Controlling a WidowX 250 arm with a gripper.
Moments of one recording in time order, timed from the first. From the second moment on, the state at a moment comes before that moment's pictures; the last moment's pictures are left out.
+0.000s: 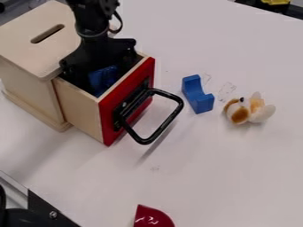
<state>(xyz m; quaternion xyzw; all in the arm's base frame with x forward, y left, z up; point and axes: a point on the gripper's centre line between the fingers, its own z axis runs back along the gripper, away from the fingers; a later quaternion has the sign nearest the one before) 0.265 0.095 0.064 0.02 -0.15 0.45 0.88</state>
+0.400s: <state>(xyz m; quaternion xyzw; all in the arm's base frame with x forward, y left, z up) 0.265 0.090 0.059 0.02 -0.15 0.45 0.88</state>
